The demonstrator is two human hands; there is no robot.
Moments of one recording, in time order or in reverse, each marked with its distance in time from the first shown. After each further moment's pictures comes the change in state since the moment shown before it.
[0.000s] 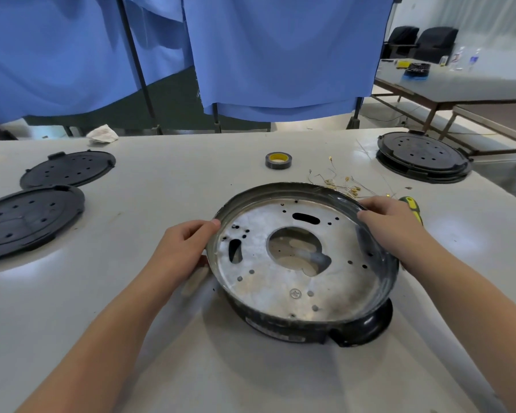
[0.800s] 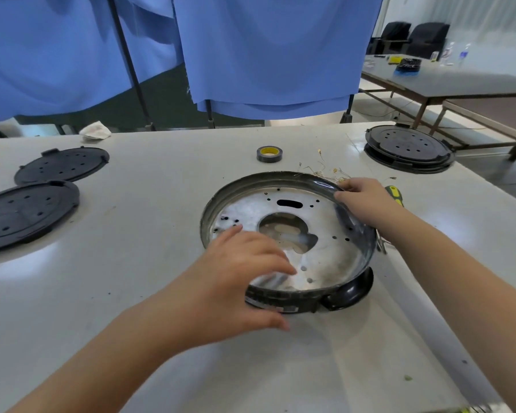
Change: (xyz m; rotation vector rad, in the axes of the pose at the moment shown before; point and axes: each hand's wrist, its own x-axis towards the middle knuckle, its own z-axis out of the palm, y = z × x) left_hand -0.069 0.022 0.023 0.800 -0.498 0.869; right_hand 0.017 -0.008 -0.002 -0.088 -0.101 0.014
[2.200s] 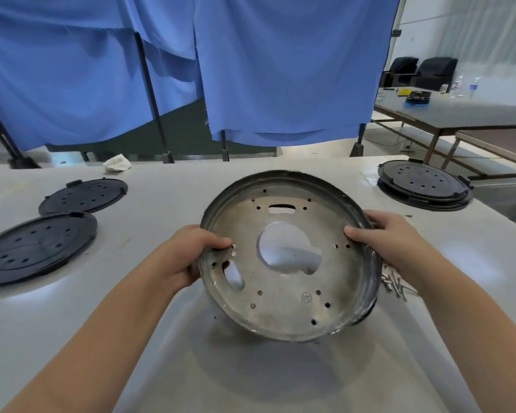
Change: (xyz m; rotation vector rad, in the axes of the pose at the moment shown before) left_hand 0.045 -0.086 -0.035 -1.152 0.349 -1.012; right_hand -0.002 -0.001 -0.010 0.350 -0.084 -0.006
